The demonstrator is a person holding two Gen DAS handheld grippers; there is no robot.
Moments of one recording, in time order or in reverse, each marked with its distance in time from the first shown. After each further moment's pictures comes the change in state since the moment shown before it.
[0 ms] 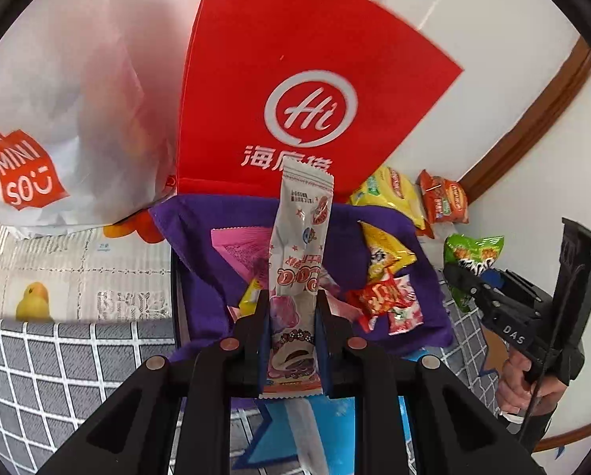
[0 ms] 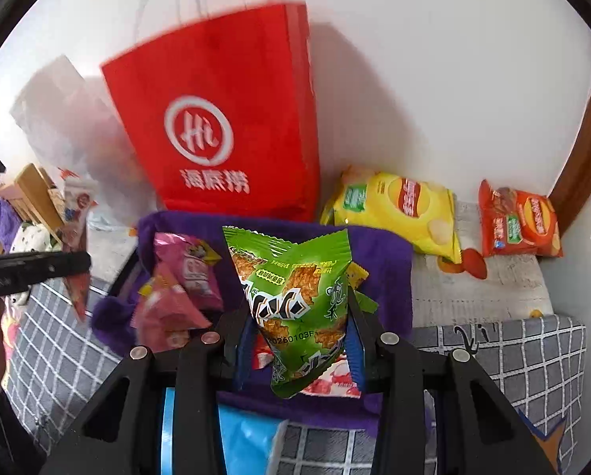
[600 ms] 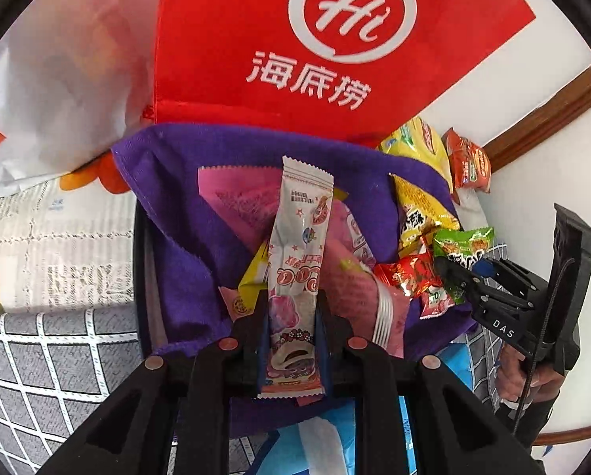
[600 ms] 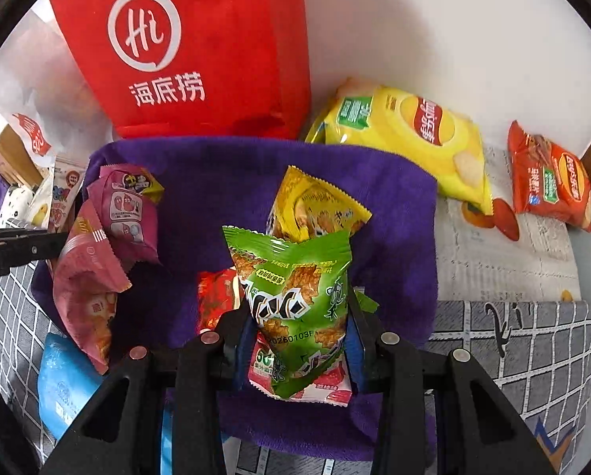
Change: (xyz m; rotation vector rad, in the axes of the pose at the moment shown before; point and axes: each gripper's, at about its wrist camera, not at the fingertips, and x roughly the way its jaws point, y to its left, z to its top) left arm 0.077 0.011 -0.005 -0.034 0.188 -0.015; right arm 0.077 -0.018 -0.019 -0.030 0.213 -0.006
